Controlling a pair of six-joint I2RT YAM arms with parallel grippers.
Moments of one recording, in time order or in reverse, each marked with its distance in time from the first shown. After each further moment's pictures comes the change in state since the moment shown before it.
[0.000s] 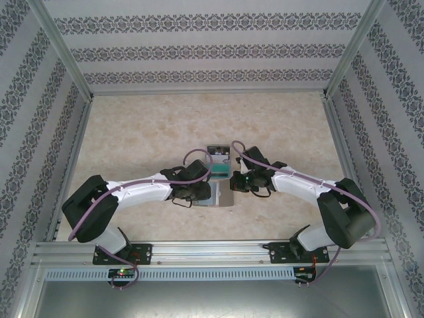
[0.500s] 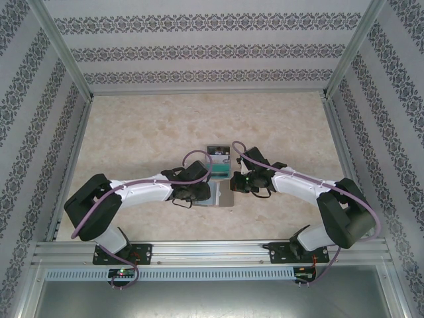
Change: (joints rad) left arm 0.006 0.018 -0.020 0.031 -0.016 -0.022; right arm 0.000 0.000 -0.009 0.005 0.003 0.014
